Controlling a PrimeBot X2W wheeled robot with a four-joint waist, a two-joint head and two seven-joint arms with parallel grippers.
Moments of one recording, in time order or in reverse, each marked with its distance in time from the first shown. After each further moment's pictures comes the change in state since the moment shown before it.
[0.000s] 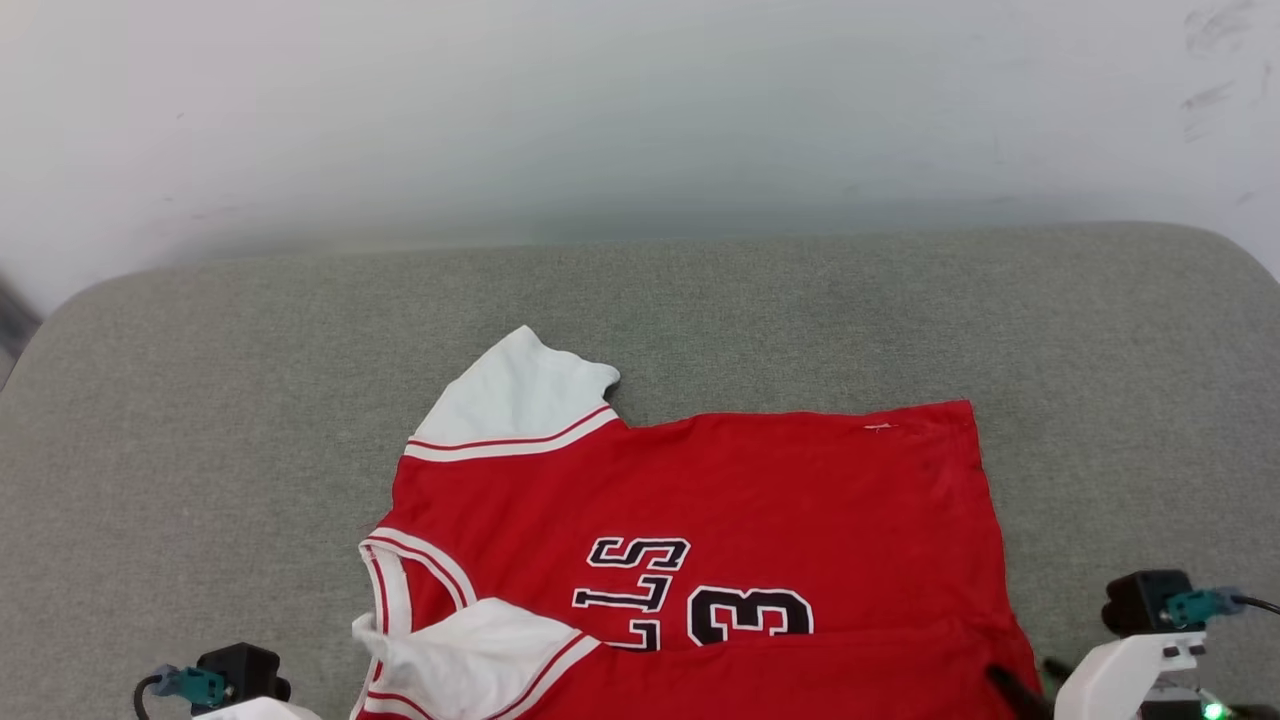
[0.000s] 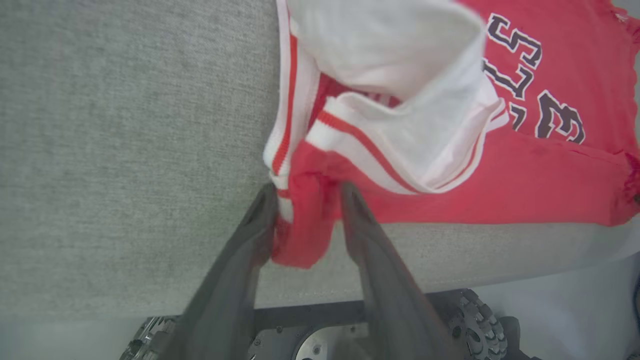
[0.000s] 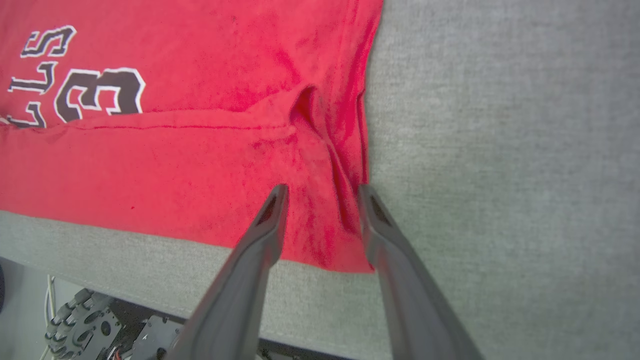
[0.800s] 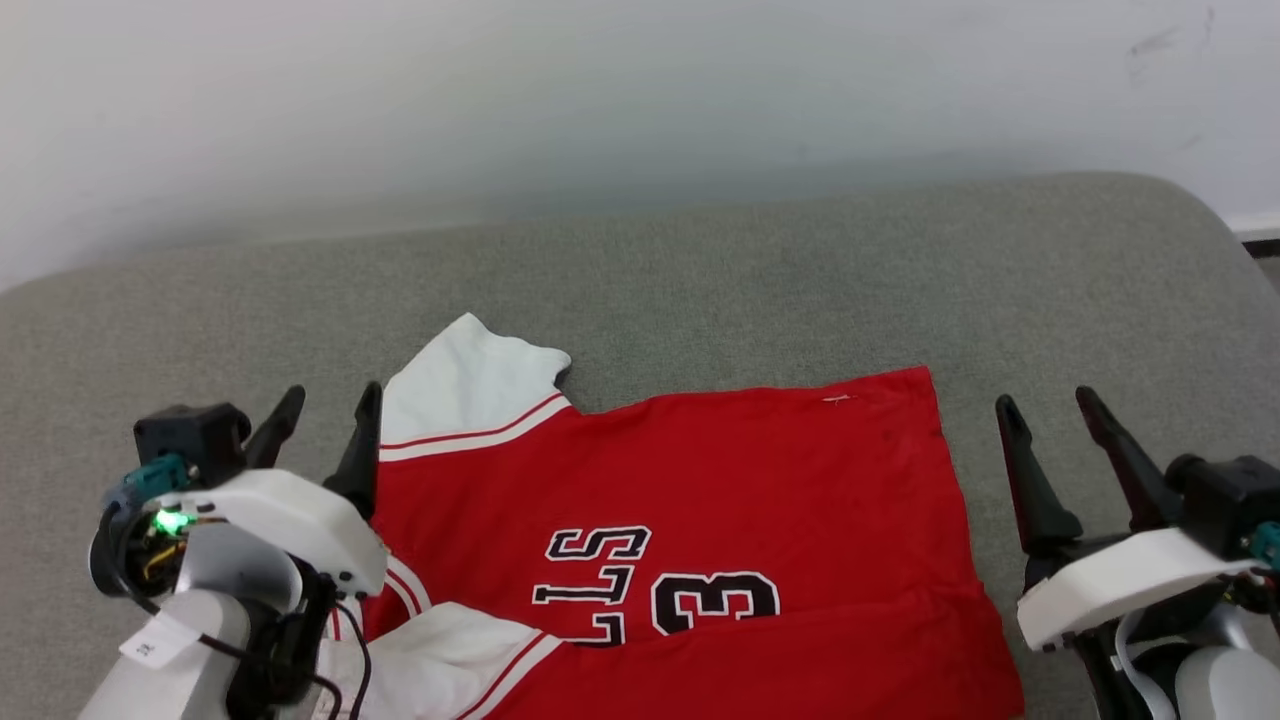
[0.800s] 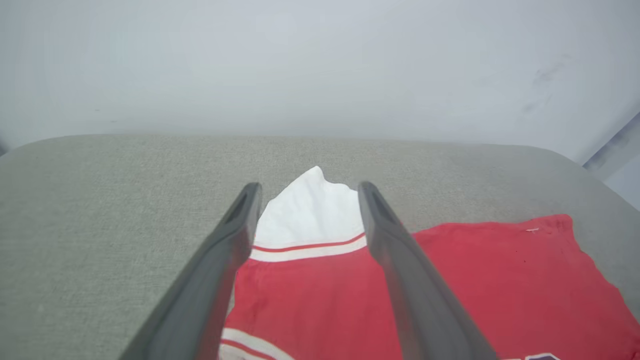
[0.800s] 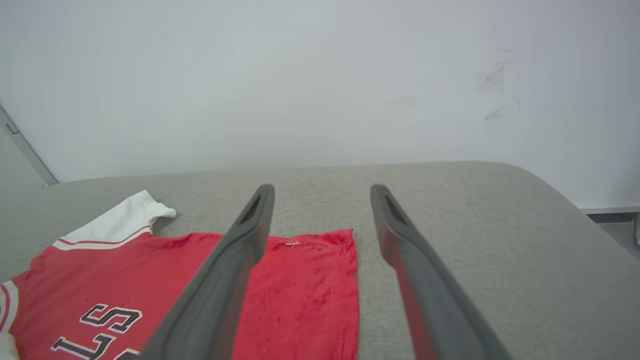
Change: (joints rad) left arm -0.373 -0.058 0.004 0.081 0.295 -0.033 -0.407; right arm -0.114 0.162 -0.066 -0.201 -0.262 0.000 -0.577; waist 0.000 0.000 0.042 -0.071
